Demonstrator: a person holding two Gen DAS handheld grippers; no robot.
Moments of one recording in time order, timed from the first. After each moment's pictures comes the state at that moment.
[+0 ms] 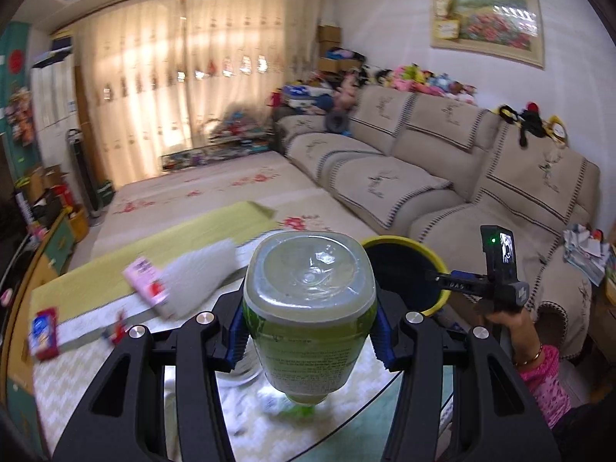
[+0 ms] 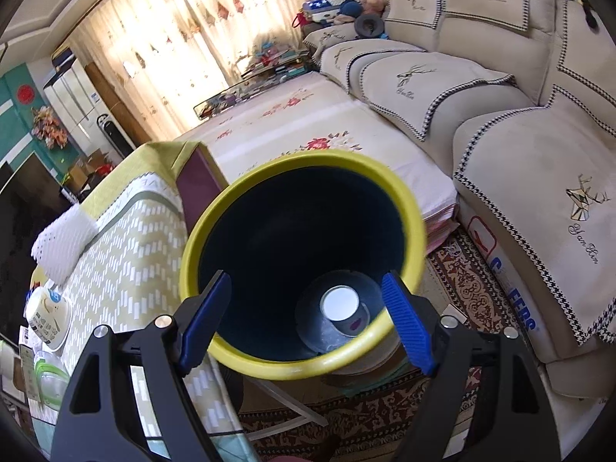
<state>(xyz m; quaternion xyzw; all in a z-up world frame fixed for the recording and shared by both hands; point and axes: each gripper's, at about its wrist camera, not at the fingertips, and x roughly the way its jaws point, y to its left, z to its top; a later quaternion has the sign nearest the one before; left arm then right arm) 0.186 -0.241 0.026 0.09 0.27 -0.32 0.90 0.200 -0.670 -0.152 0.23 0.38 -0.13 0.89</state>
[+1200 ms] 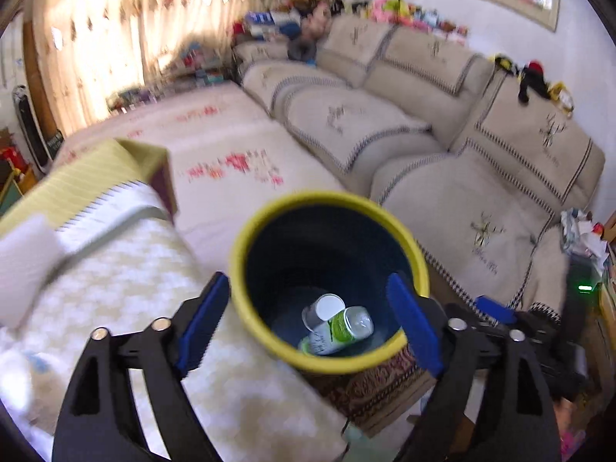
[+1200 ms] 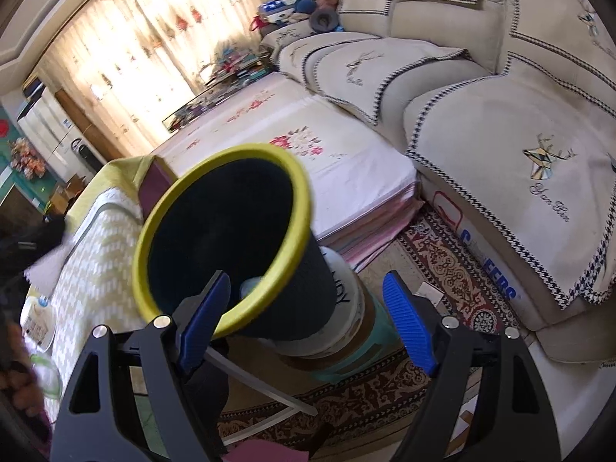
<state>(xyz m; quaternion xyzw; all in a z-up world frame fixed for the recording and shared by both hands) 0.255 -0.451 -0.096 0.09 0.39 -0.35 0.85 0.143 -0.709 -0.170 0.27 0.38 -0.17 0.87</state>
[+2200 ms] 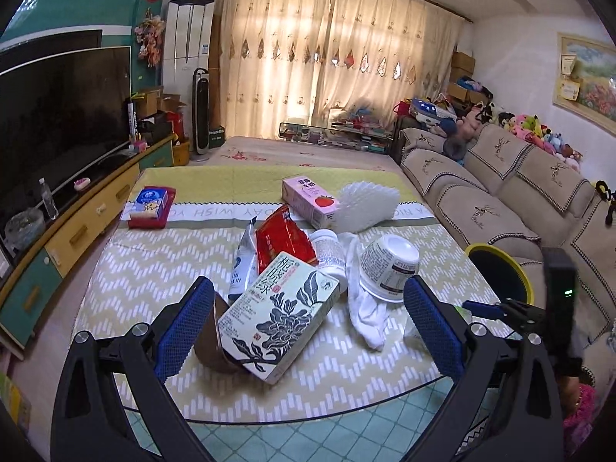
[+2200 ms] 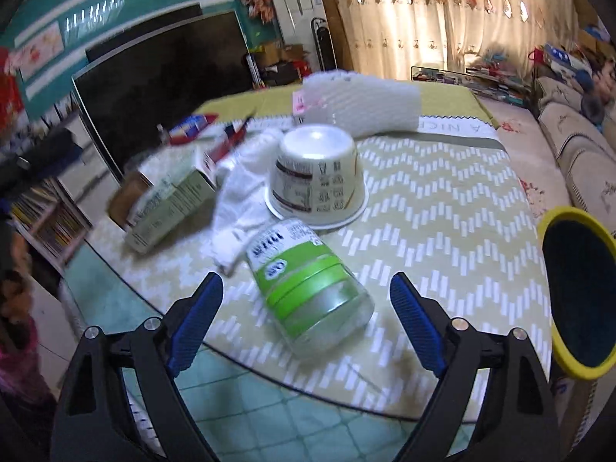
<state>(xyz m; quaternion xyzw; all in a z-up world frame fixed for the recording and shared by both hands) 0.152 -0.060 -0.044 -0.03 0.30 -0.10 0.95 0.211 -0.390 -0.124 0.01 0.41 0.22 0.89</state>
